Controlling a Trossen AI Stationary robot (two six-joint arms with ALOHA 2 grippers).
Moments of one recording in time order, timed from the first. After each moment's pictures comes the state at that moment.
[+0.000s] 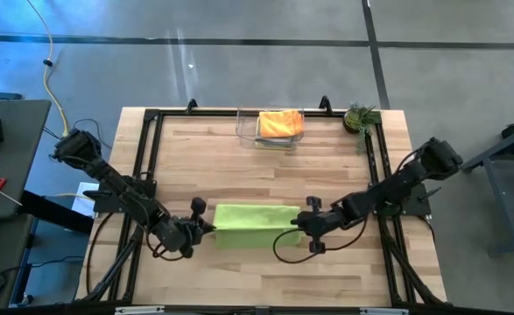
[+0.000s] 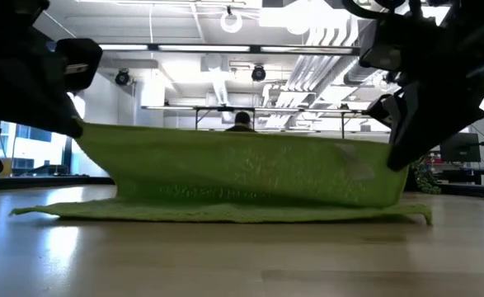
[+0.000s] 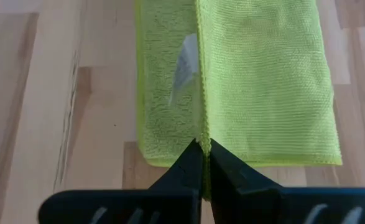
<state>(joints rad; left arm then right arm) -0.59 1.34 0.47 0.05 -0.62 0.06 0.45 1.51 0.73 -0.20 0.18 0.40</state>
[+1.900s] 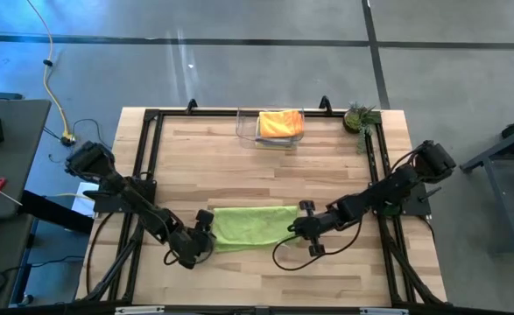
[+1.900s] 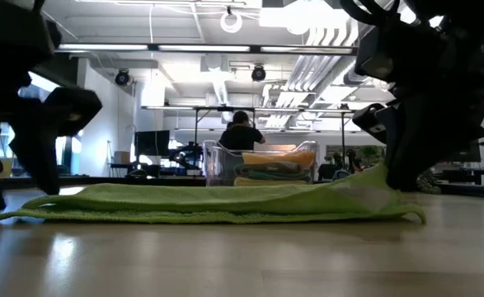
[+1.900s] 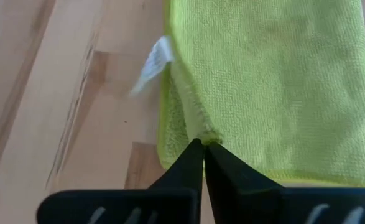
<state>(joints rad) -0.57 1.55 0.59 -0.05 -0.35 -0.18 0.43 1.59 0.73 -0.10 0.11 0.24</state>
